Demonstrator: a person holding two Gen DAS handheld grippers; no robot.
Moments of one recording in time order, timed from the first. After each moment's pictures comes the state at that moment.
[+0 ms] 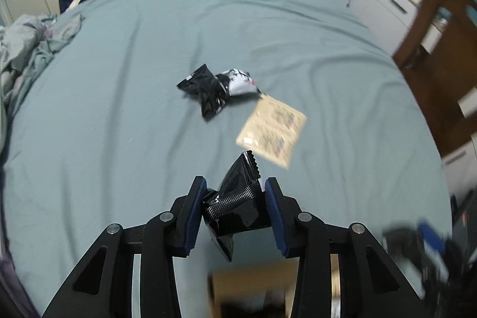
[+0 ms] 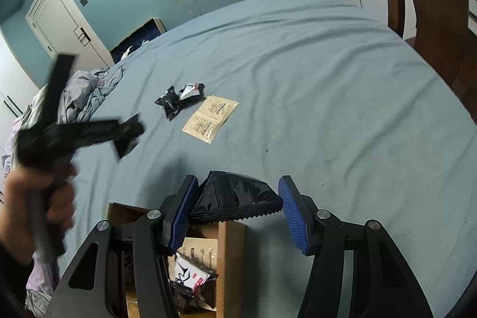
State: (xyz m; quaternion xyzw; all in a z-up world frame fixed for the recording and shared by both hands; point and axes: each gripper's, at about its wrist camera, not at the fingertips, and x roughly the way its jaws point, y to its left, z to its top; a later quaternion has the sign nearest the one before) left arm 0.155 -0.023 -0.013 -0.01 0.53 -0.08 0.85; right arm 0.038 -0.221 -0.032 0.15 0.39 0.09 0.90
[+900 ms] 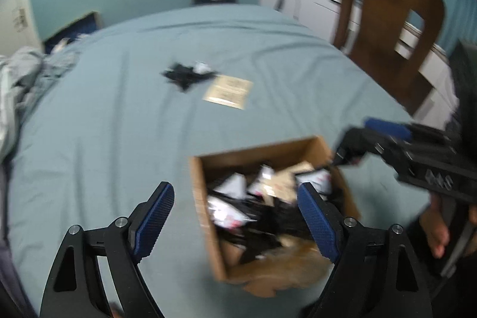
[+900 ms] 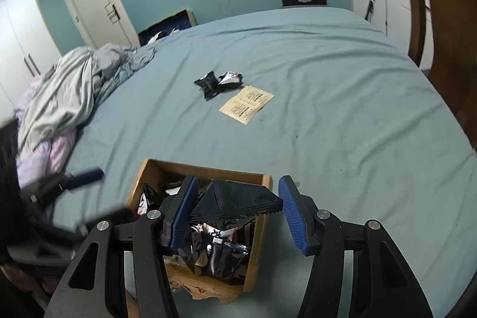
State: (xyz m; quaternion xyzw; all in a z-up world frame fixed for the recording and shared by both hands) left arm 0.012 -0.015 -0.007 0.04 0.43 -0.15 0.89; right arm -0.025 -0.190 -0.016 0.07 0.37 0.13 0.92
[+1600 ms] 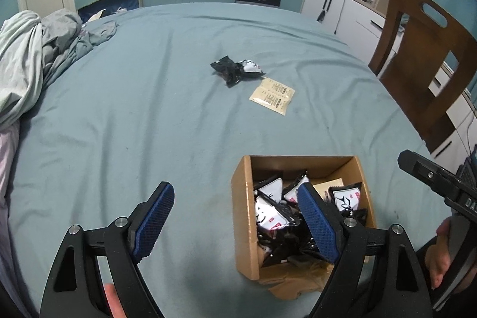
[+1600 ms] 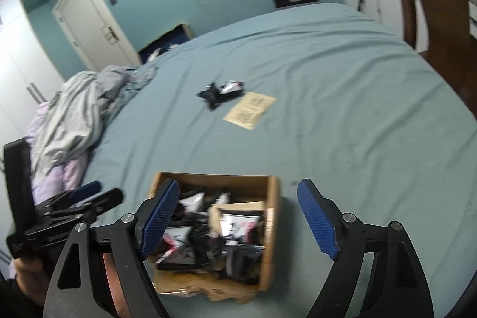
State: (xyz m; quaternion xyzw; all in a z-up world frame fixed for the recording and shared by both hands) left arm 0.021 0.026 -0.014 -0.03 0.45 -0.08 0.89; right arm -0.019 -0.232 -0.018 0.14 0.36 0.12 0.91
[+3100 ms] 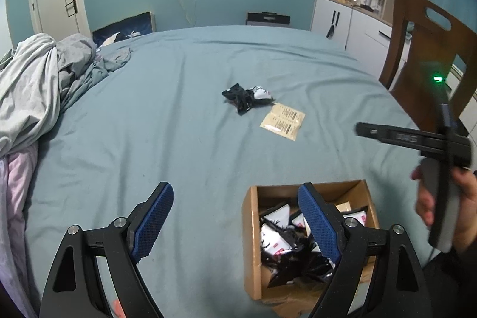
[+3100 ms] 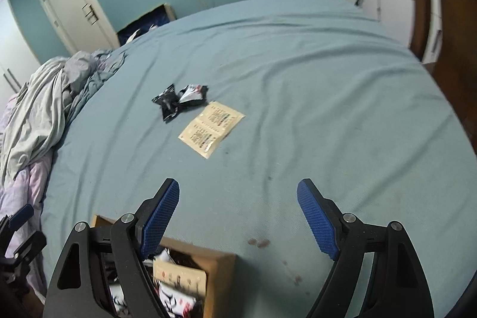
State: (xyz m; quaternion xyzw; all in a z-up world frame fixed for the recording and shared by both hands) left arm 0.021 0.017 0.007 -0.01 0.40 -0.05 0.91; right arm 0.101 -0.221 -0.027 0.09 0.40 0.12 0.90
